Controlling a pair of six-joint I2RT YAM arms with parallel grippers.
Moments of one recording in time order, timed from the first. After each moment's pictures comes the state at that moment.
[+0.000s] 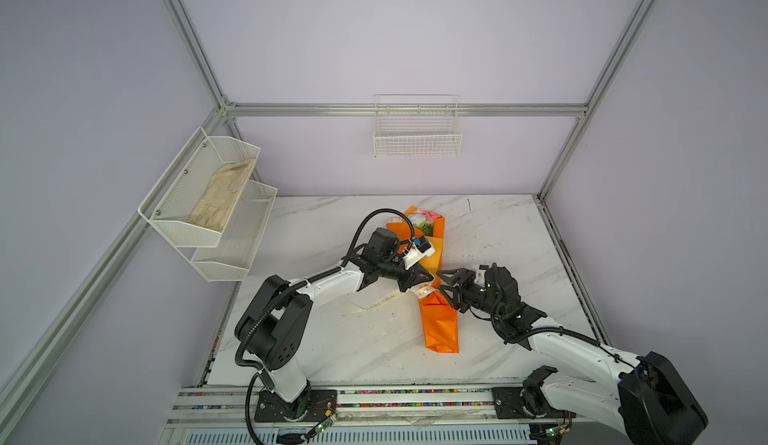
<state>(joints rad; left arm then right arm) -0.61 1.71 1.09 -0.05 0.77 0.17 0.56 1.12 0.44 0.32 -0.28 1.69</state>
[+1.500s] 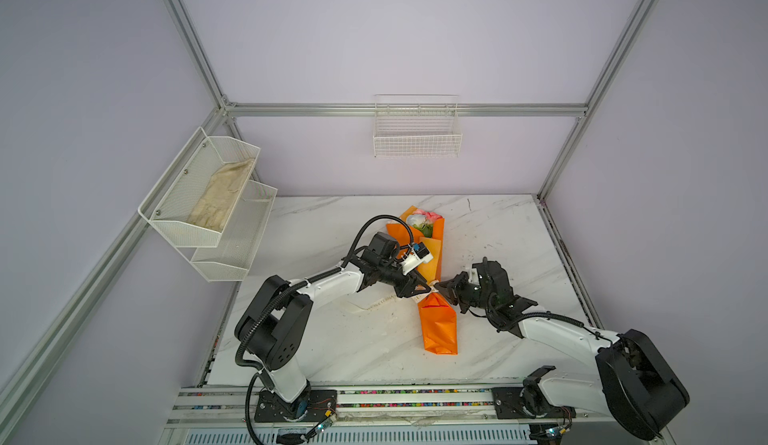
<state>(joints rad) -0.60 1.71 1.08 -0.17 0.76 0.18 0.52 1.25 0.50 0.20 -0.40 1.46</state>
